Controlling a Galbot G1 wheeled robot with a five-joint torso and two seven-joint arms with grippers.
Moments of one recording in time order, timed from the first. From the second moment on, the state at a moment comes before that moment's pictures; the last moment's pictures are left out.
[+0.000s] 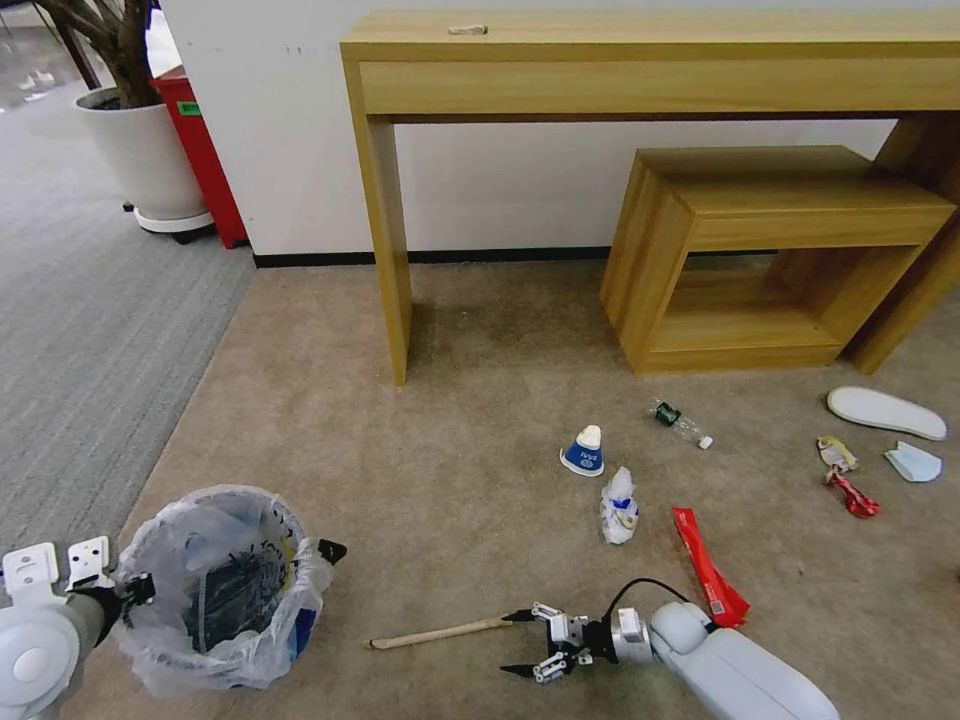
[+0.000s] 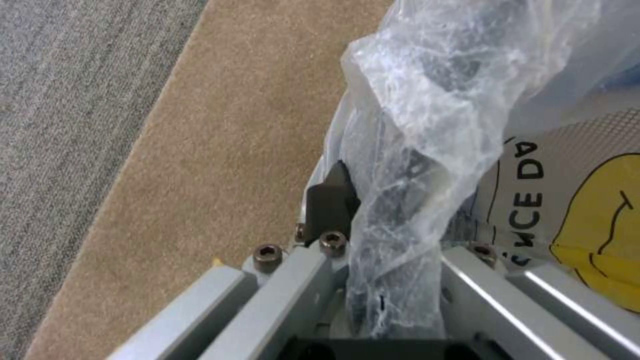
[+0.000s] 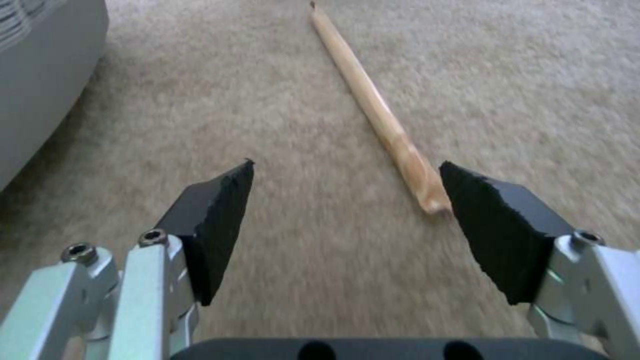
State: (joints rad) left arm 1.73 -0.83 -0.92 -2.07 -1.27 0.74 -0.66; right arm -0.80 1.10 -0.32 0.75 0.32 0.68 -0.98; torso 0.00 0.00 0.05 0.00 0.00
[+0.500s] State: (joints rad) left arm 1.73 -0.84 -0.93 -2.08 -1.28 0.74 -0.66; right arm -0.77 1.10 -0.30 0.70 0.34 0.70 -1.02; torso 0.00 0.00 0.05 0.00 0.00
